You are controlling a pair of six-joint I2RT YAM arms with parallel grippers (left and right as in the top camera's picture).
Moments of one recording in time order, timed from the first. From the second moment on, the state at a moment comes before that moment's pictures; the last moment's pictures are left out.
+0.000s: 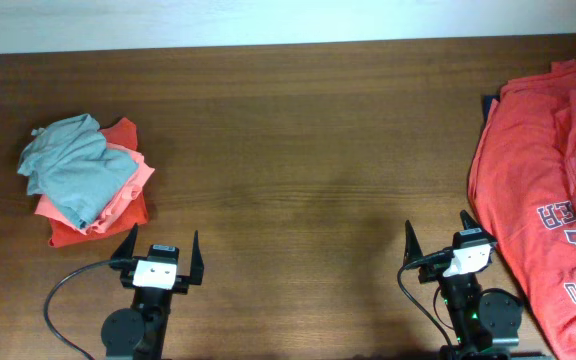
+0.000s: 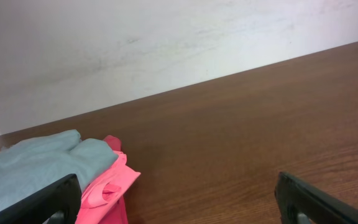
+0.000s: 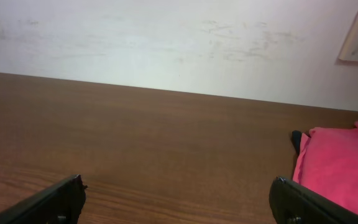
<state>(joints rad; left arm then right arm) -0.04 0.01 0.01 -0.07 0.05 0.22 -0.03 0.01 0.01 -0.06 -0.17 -0.06</state>
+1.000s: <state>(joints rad) -0.04 0.02 0.08 -0.18 0.07 0.09 -0.03 0.02 0.09 -0.21 -0.16 0.11</state>
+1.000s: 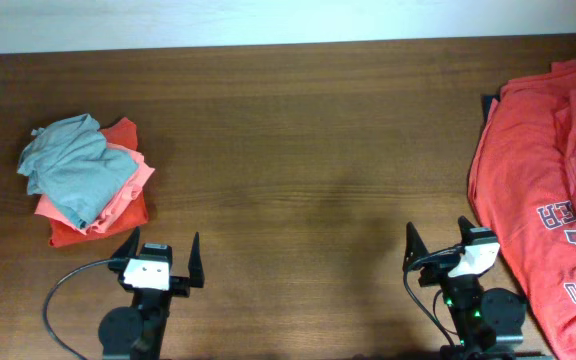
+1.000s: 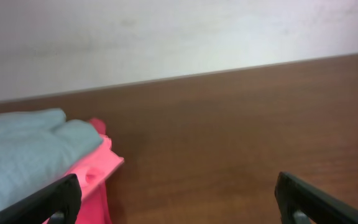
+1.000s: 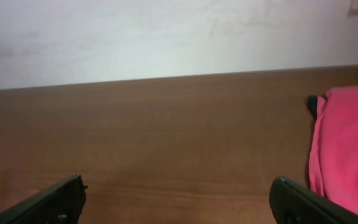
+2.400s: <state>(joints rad) -0.04 0.97 1.02 -0.83 0.07 0.06 -0.73 1.91 1.41 -0.50 0.10 -0.05</state>
